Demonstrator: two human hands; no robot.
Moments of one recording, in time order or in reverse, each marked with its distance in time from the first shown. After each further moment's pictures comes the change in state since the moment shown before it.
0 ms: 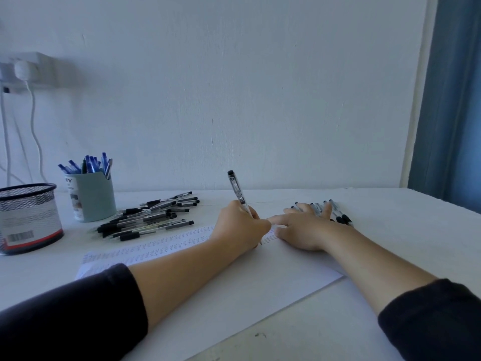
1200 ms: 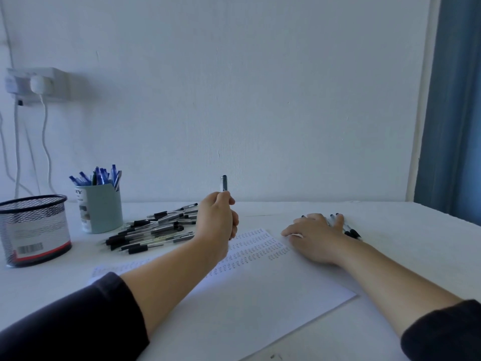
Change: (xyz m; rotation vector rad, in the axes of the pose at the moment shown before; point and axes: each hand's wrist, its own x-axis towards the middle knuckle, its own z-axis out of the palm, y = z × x) left_hand 0.016 -0.006 -0.036 -0.641 0.231 -0.108; right_hand 0.005 0.007 0.000 0.051 0.135 0.031
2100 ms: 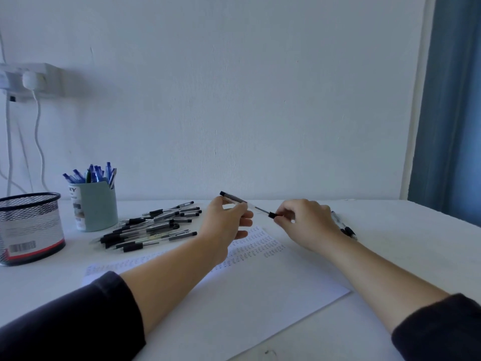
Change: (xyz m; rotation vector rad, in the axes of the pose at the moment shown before) left_hand 0.000 -0.010 0.006 0.046 -0.129 -0.039; right_hand -0.003 -0.013 -0.010 0.264 0.416 -0.080
